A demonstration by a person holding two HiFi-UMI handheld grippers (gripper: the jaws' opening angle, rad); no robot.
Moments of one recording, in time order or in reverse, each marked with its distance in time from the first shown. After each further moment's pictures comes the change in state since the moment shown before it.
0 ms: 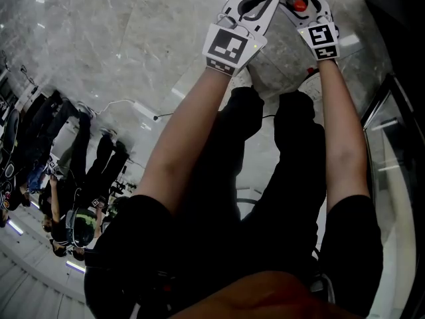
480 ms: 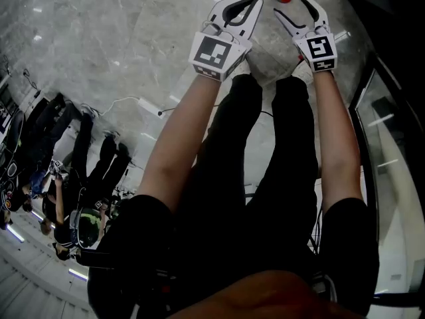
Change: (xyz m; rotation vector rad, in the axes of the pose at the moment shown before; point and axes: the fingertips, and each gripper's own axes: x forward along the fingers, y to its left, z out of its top) left arm -0.081 -0.027 0.096 -0.011 -0.045 0.008; right arm -0.106 0.037 0.116 0.050 -0.091 -0.052
